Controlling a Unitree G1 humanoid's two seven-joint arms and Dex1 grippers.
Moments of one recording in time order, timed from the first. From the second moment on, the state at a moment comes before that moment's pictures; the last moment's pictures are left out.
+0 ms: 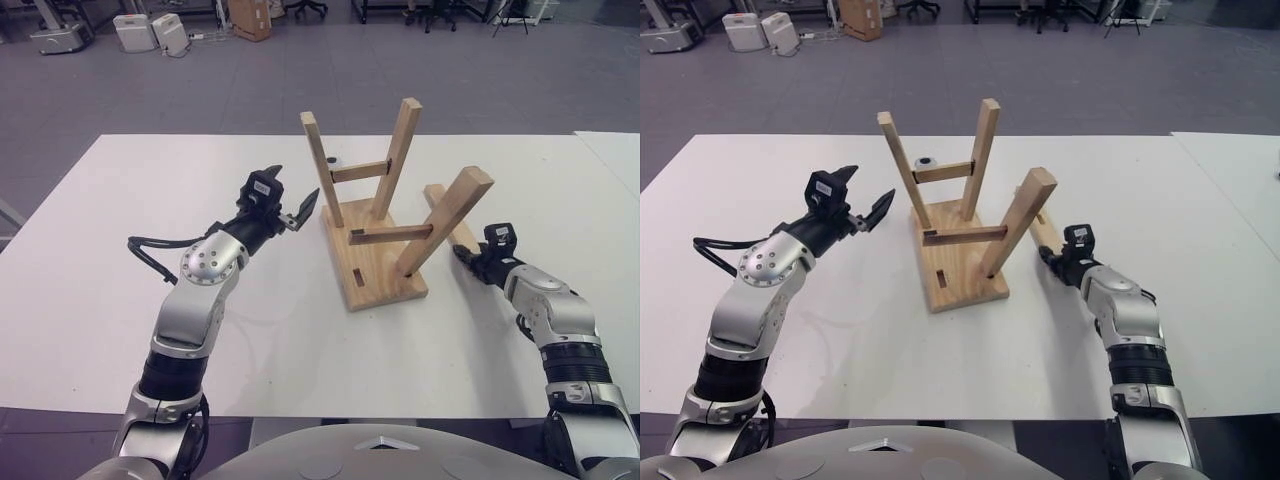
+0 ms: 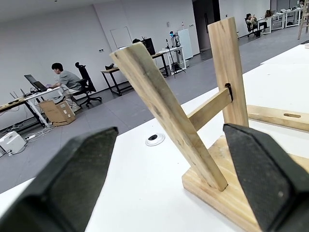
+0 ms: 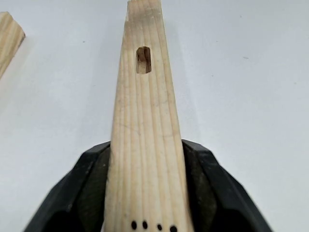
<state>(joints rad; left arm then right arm) -0.23 0.31 -0.10 -0.37 -0.14 0.43 -0.34 -0.23 -0.47 -0.11 0.24 0.30 0.56 0.29</state>
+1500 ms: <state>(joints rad) -0.94 0.18 0.48 -0.20 -1.22 0.63 0.04 -0.74 -0.61 -0.27 -0.31 0.66 0.54 0.51</state>
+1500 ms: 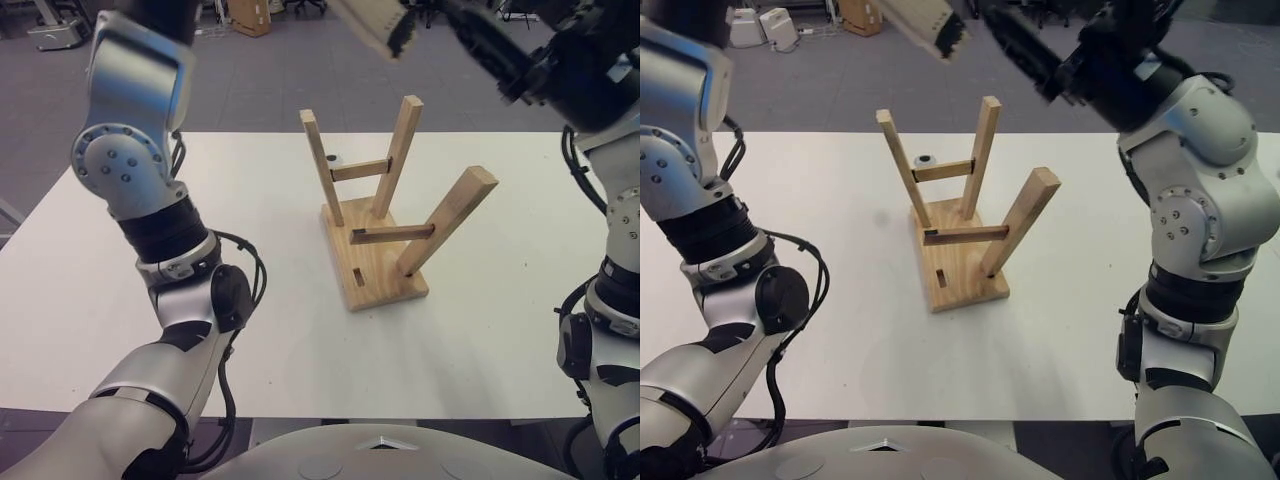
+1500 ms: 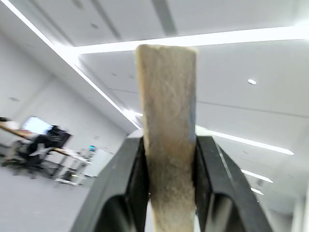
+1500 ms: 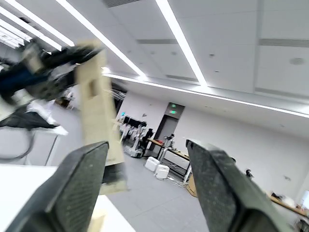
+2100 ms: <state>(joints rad) -0.01 0.01 0.26 -0.61 -1.04 0.57 0.26 -0.15 -0.49 0.16 0.15 0.15 0.25 0.57</state>
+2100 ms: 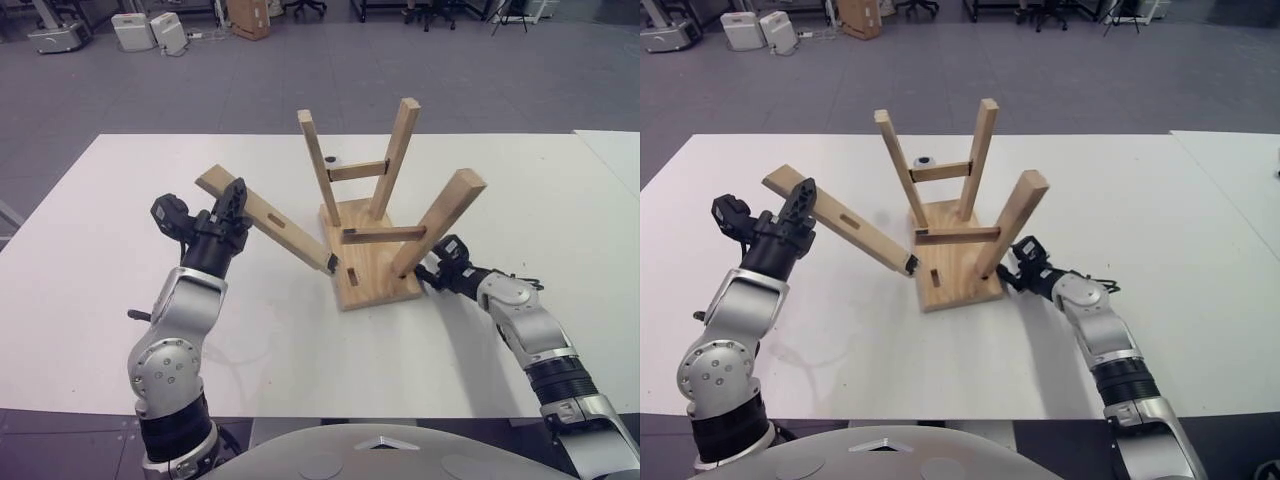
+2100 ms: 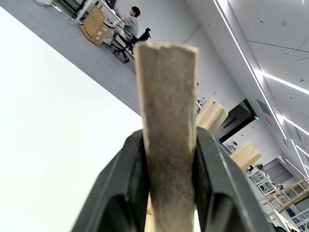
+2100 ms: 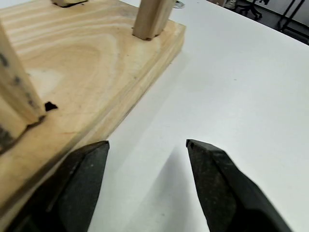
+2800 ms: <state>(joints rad) 0.01 0.12 -0.09 -0.60 -0.40 0.41 0.14 -0.15 -0.33 0.20 0.04 0.12 0.26 0.58</state>
